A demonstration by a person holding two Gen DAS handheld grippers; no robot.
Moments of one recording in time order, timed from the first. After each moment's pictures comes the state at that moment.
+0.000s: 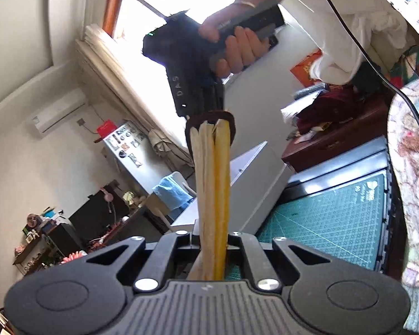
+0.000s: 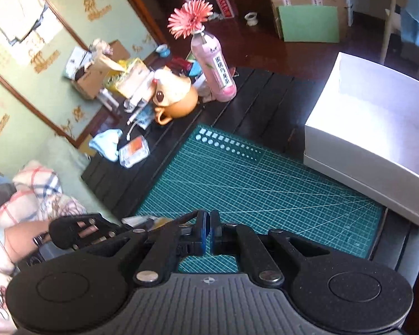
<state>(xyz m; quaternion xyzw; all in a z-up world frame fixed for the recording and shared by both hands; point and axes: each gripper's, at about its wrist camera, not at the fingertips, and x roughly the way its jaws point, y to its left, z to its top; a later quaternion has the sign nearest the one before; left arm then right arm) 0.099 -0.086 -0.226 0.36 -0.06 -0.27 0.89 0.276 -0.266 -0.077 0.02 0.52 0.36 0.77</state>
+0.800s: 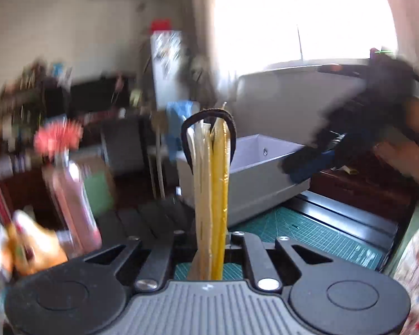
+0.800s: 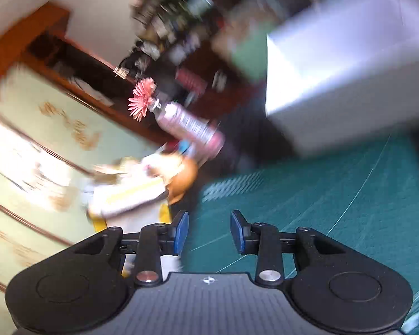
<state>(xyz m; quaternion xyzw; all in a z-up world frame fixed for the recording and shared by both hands) 0.191 -0.030 -0.186 0.07 0.20 -0.27 0.94 0.210 -0.289 -0.139 0.22 0.37 0.25 0.87</state>
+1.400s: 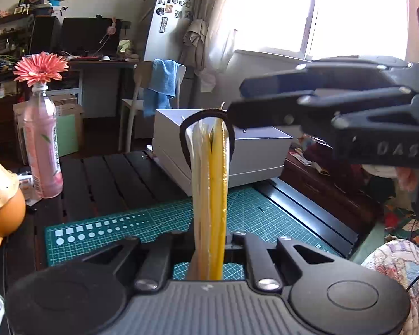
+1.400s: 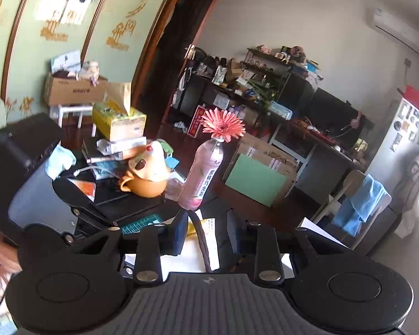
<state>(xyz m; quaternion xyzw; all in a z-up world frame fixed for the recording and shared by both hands) 0.209 -0.014 -0.197 0.00 0.28 -0.34 0.90 0.166 -0.130 -0.092 -0.24 0.17 0.26 0.92</state>
